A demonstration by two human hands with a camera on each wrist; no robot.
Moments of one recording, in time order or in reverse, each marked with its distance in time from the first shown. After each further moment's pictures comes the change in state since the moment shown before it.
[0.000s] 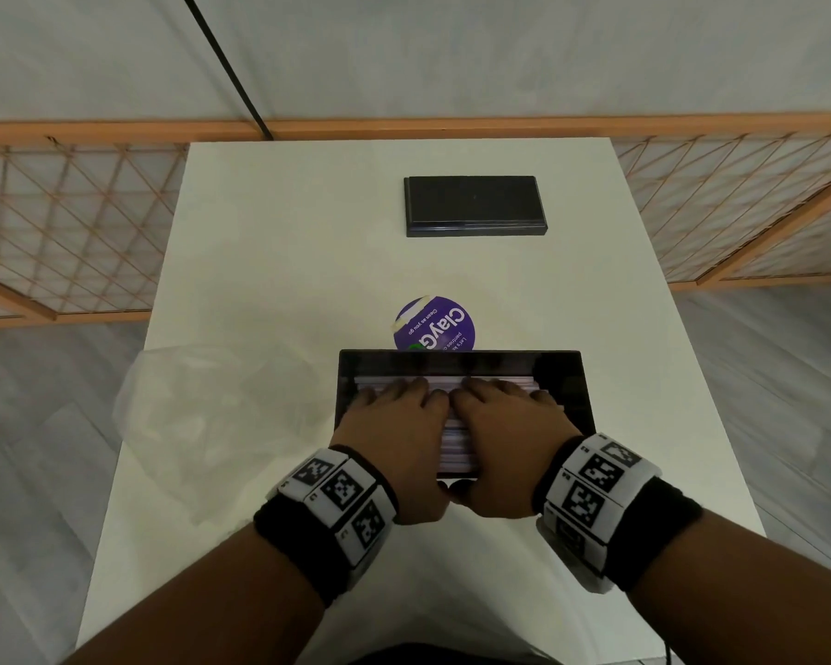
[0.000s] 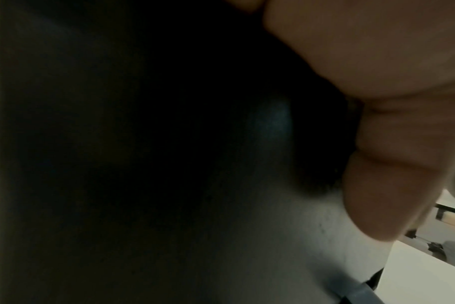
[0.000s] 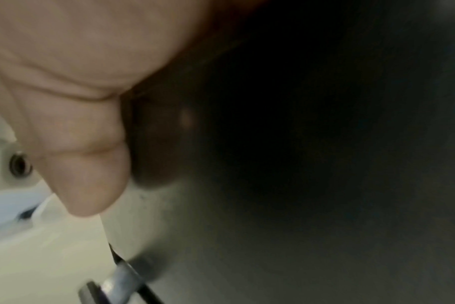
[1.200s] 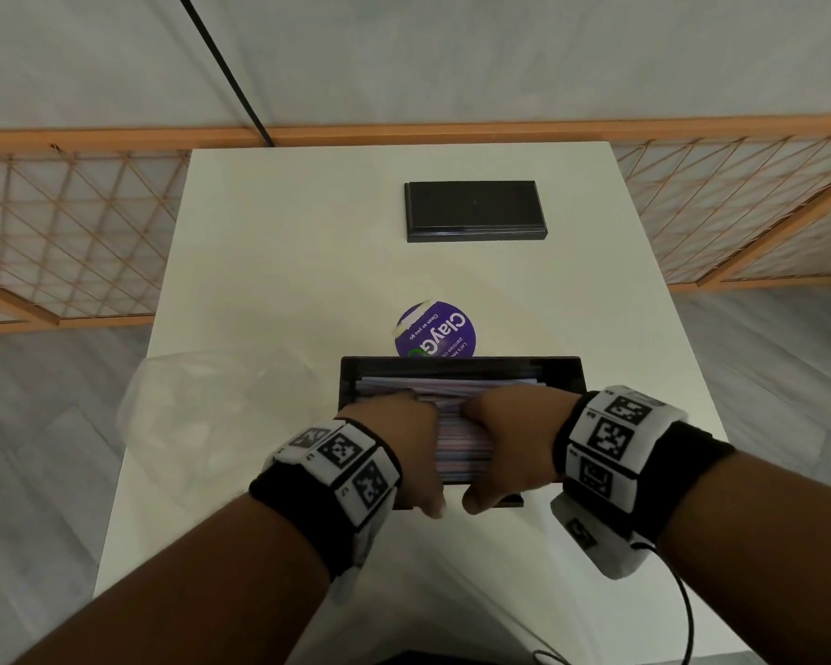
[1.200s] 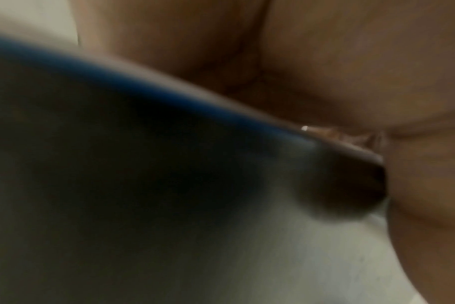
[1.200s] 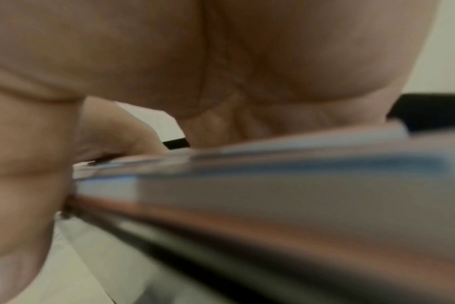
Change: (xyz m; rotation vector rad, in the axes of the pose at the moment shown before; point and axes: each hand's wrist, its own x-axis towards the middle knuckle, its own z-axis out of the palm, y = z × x) left_hand 0.006 0.001 -0.036 -0.103 -0.341 -0.111; right_hand 0.010 0.007 -0.038 0.069 -0.318 -0.025
